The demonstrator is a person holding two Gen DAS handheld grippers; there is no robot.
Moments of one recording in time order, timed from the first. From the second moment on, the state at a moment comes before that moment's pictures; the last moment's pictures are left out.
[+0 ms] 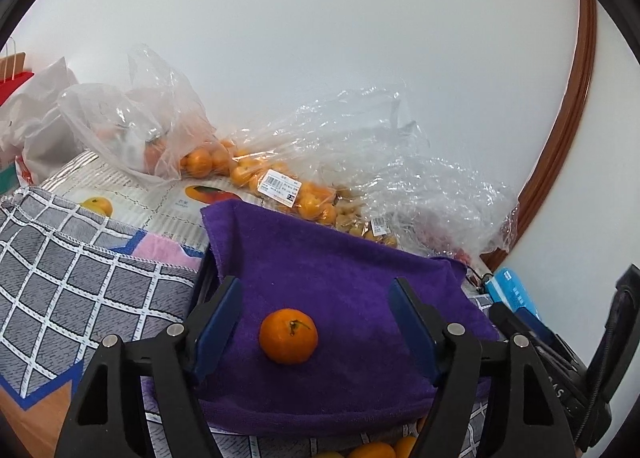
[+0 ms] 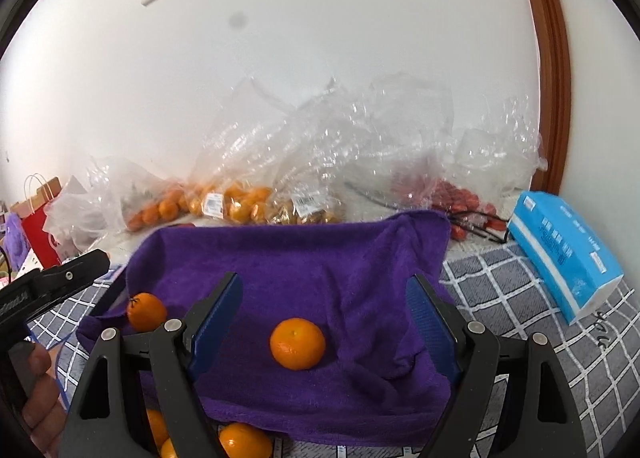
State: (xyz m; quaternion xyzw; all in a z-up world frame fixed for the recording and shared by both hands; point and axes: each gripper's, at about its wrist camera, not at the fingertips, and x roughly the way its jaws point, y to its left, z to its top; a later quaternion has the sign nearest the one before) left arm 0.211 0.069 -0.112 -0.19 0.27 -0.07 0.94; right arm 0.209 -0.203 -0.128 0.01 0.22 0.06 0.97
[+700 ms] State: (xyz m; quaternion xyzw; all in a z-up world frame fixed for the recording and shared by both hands) left arm 0.204 0.071 -0.105 -0.18 0.25 -0.06 0.95; right arm 0.127 -0.182 -0.164 0.03 0.35 0.10 0.93
